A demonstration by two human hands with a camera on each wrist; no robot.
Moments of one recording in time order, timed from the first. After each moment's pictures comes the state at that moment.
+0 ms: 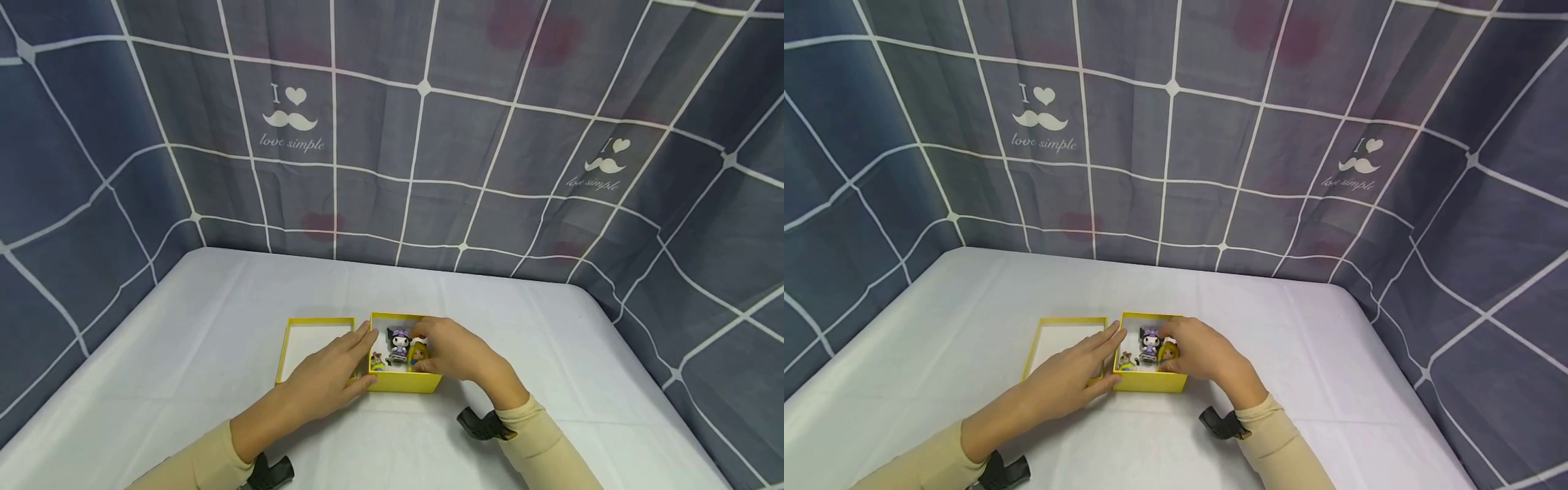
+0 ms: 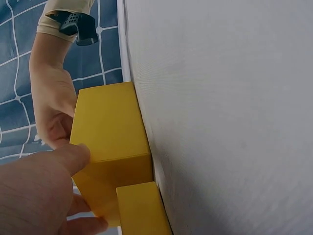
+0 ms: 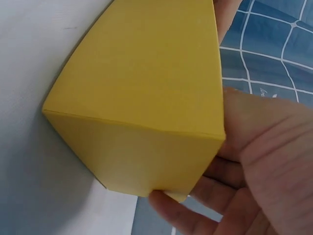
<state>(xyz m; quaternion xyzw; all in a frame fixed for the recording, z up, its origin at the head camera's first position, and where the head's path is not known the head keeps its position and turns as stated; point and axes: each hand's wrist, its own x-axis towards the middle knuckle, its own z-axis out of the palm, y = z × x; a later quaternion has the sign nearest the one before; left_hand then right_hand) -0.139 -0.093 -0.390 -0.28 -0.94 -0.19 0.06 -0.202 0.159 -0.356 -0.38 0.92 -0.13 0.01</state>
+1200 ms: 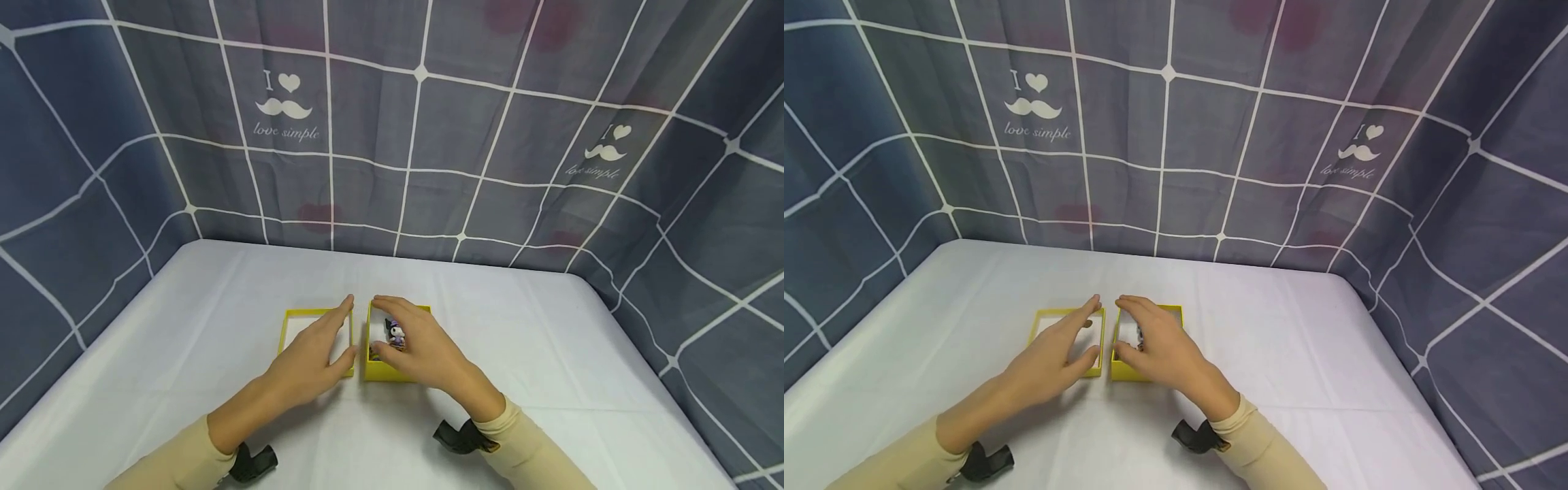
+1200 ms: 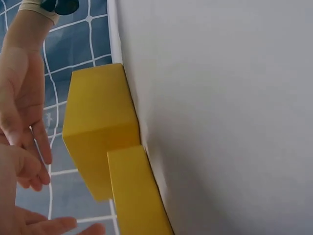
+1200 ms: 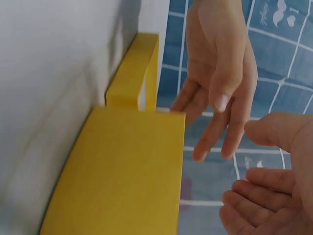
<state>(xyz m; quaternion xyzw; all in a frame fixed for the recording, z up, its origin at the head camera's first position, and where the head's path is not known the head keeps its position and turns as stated) -0.136 -0.112 -0.379 -0.23 -0.92 -0.31 0.10 -0.165 0.113 -0.343 -0.40 0.87 -0.28 -0.12</state>
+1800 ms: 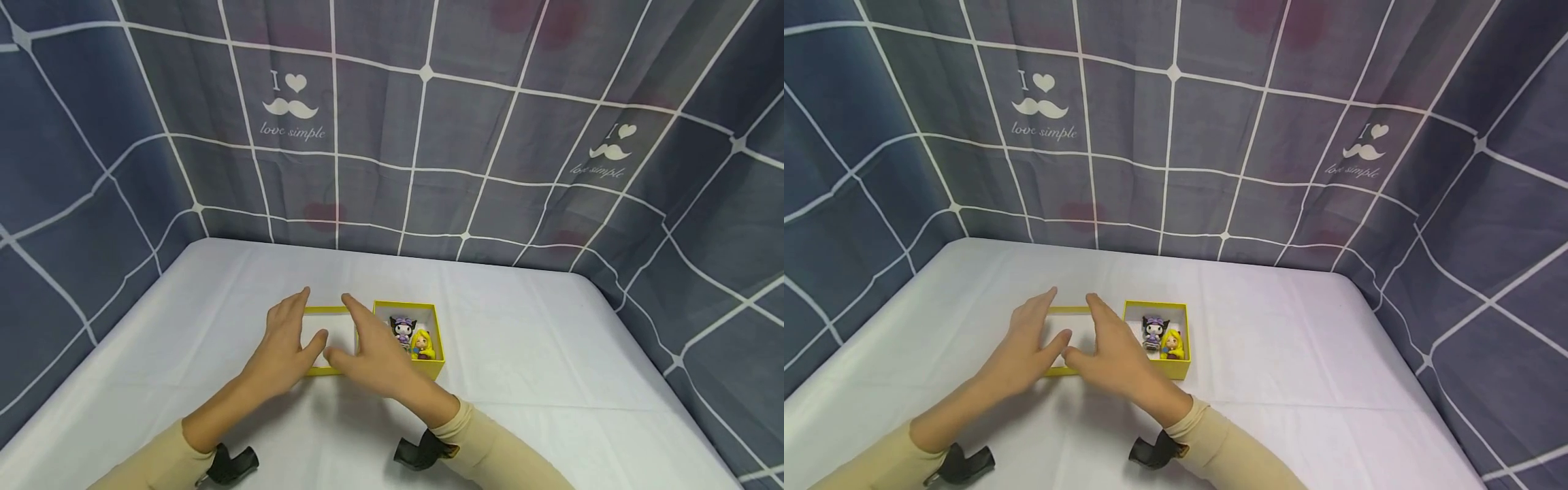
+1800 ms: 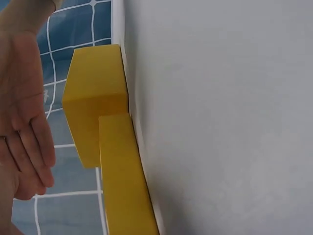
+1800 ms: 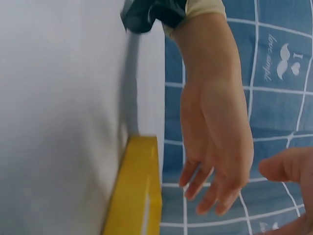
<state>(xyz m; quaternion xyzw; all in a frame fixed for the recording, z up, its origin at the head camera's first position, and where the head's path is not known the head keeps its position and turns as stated) -0.132 -0.149 -0.382 -0.12 -0.92 -0.35 0.12 -0.140 0.044 -0.349 -0.28 0.87 -0.40 0.01</state>
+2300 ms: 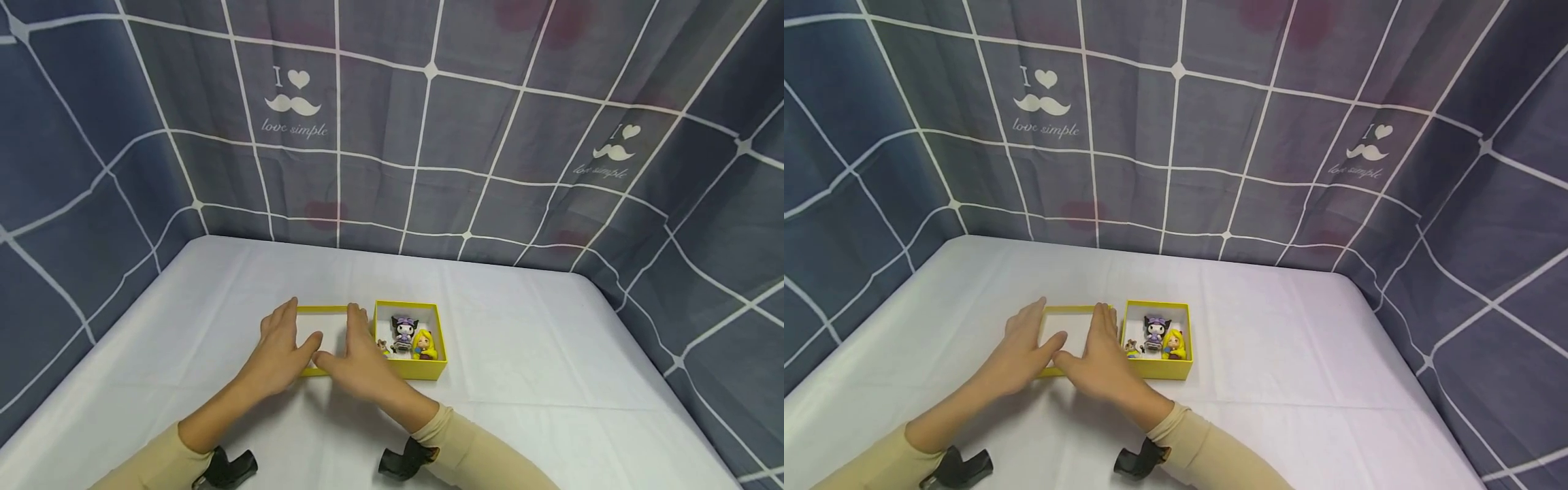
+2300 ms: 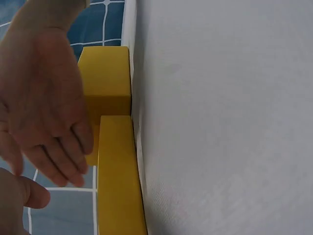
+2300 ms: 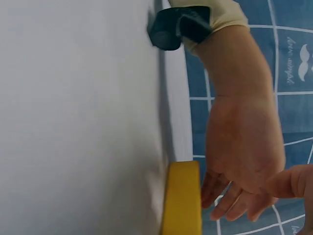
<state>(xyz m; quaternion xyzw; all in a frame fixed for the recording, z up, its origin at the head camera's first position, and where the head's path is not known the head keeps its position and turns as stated) -0.132 -0.157 -0.383 -0.06 -0.93 -0.37 0.05 -0.138 0.014 -0.372 -0.17 0.87 -0.45 0.08</state>
